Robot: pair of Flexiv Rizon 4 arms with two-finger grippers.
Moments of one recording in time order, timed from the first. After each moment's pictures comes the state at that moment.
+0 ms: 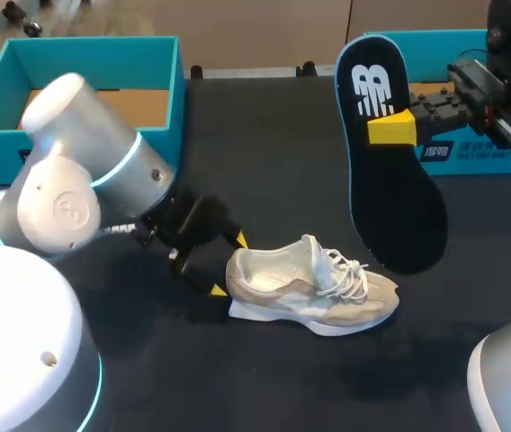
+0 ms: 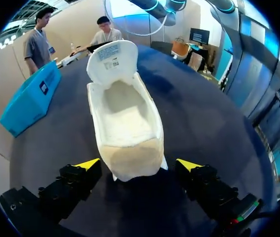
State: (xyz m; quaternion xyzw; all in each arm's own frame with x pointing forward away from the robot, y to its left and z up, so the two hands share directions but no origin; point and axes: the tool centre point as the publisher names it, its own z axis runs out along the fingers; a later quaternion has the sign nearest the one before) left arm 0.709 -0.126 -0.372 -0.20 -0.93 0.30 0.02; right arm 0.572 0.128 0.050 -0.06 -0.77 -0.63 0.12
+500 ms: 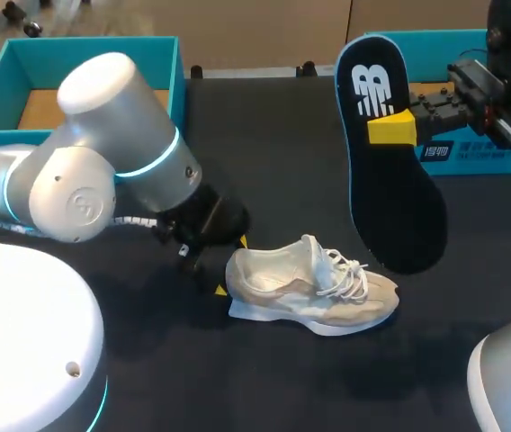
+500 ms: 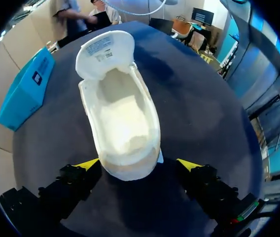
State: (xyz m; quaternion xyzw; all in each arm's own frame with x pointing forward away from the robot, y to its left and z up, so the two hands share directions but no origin) left arm 0.706 -0.123 -0.363 -0.18 -0.97 0.19 0.01; right arm 0.572 0.128 0.050 -0.06 -0.77 -0.63 0.12
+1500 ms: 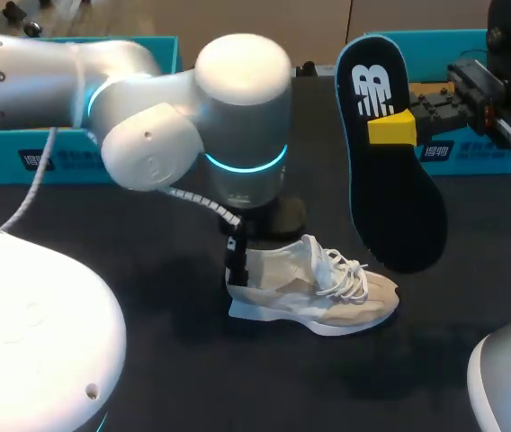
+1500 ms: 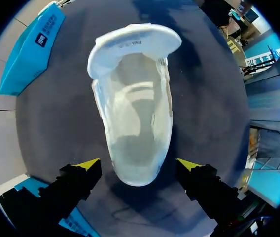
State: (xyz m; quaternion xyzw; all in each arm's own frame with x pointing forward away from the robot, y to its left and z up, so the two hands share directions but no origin) left arm 0.703 -0.144 -0.326 -0.07 -1.00 -0.02 -0.03; right arm 0.572 0.128 0.050 -0.06 -0.77 -0.63 0.12
